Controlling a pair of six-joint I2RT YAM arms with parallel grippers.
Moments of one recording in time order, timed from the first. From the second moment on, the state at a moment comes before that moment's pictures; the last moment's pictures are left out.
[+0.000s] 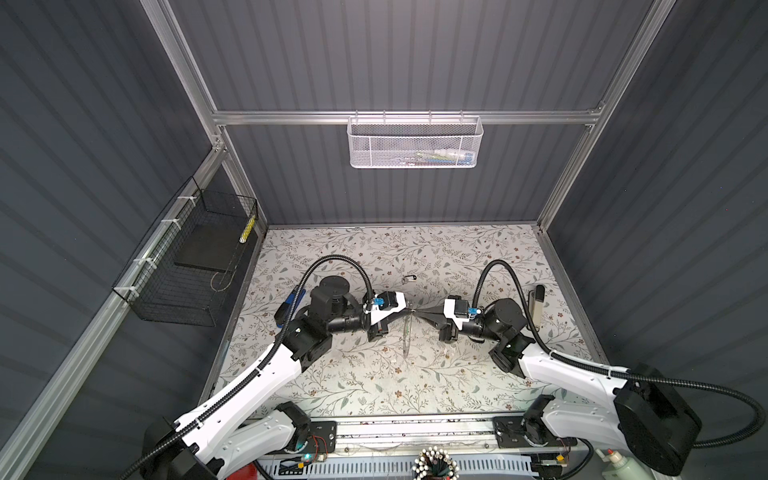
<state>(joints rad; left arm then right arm) -0.70 1.01 0.83 -0.12 0.66 0.47 0.69 1.20 0.47 0.92 -0.73 -0.16</state>
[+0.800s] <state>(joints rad) -0.69 1.07 0.84 -0.20 0.41 0.52 0.57 1.11 0.60 0.26 -0.23 -0.08</state>
